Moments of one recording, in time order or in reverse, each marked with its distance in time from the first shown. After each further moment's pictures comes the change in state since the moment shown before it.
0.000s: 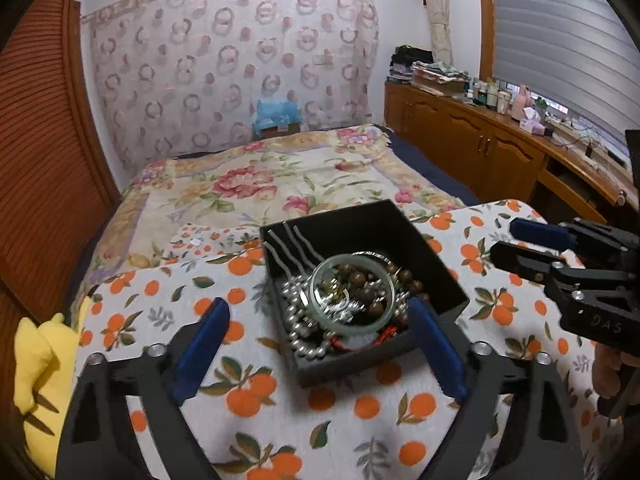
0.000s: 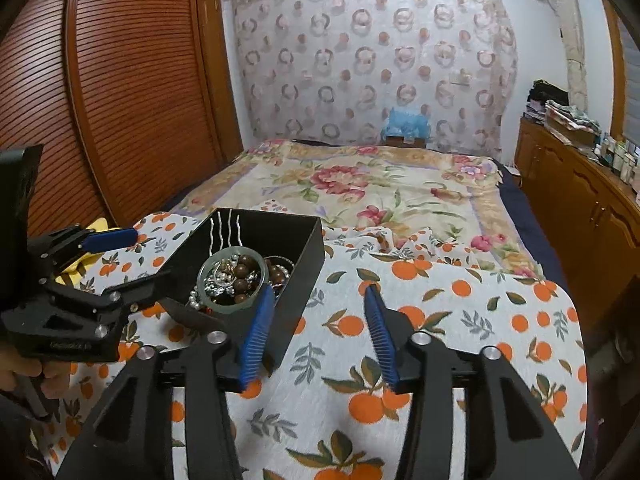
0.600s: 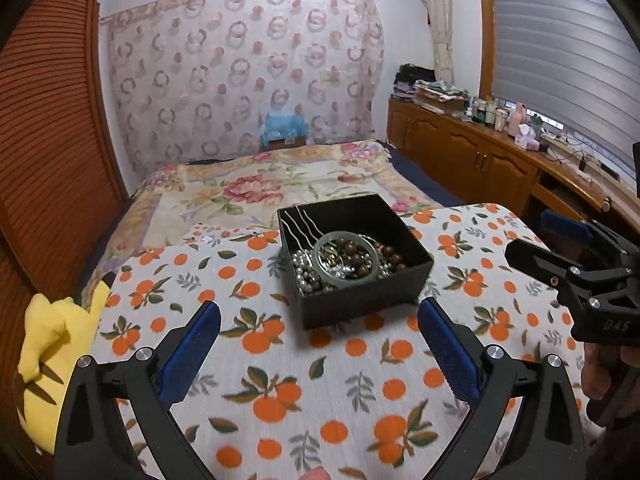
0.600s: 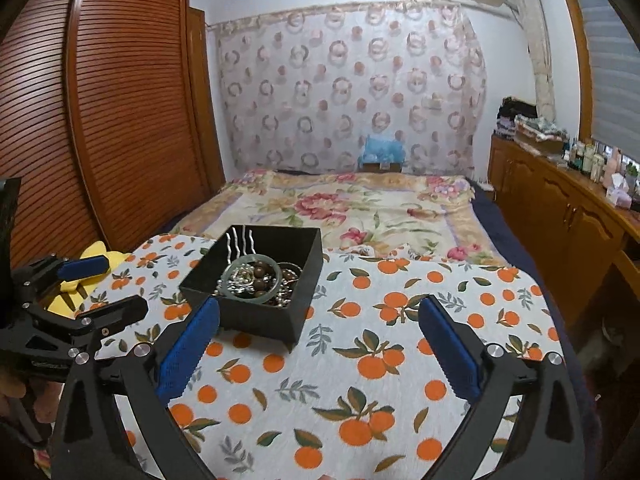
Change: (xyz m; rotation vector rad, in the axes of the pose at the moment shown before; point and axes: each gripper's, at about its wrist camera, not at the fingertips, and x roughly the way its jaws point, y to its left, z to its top) left arm -0.070 -0.001 -0.040 -0.043 -0.063 0.002; right arm -0.065 0.026 -0.026 0.034 -0.126 -0.090
